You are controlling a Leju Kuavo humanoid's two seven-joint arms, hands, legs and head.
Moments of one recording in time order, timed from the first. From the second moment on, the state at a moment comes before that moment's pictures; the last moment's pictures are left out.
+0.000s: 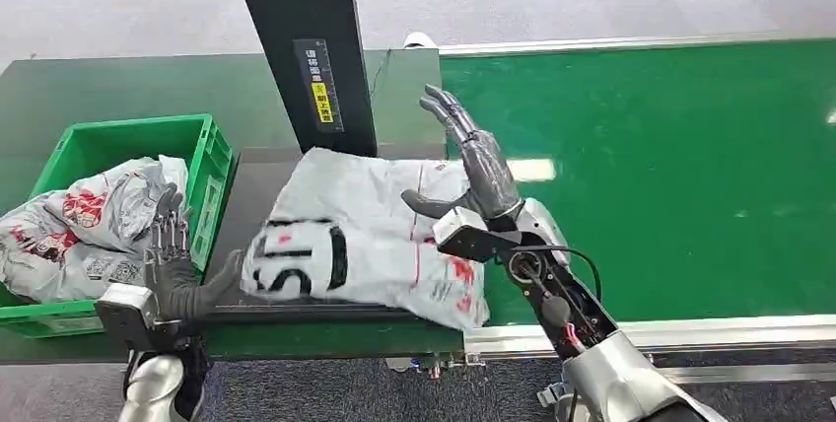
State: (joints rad) left arm -0.15 0.04 -0.02 -1.25 -0.03 0.10 -0.57; right arm -0.58 0.02 0.53 -0.99 0.42 -0.19 -0.66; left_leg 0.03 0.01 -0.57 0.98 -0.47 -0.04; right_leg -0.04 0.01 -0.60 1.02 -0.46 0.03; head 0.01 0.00
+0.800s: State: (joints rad) left arm -0.19 0.08 -0.18 -1.22 -0.50 0.23 -0.59; right arm -0.54 0.02 0.37 -1.13 0.26 -0.17 -0.69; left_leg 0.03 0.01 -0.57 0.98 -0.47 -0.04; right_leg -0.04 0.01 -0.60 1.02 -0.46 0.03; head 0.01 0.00
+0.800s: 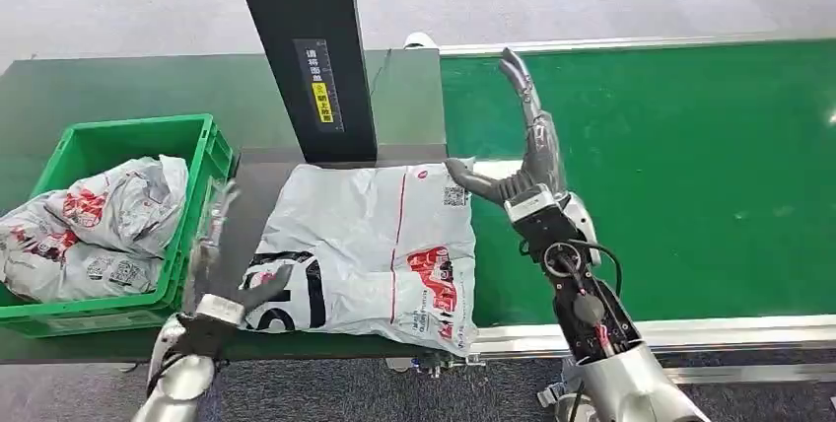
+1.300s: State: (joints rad) left arm -0.30 0.10 -0.50 -1.13 -0.90 0.13 -0.45; right arm -0.55 0.02 0.36 -1.12 0.25 -0.15 -0.69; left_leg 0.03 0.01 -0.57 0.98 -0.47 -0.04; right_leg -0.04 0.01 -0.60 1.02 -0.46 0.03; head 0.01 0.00
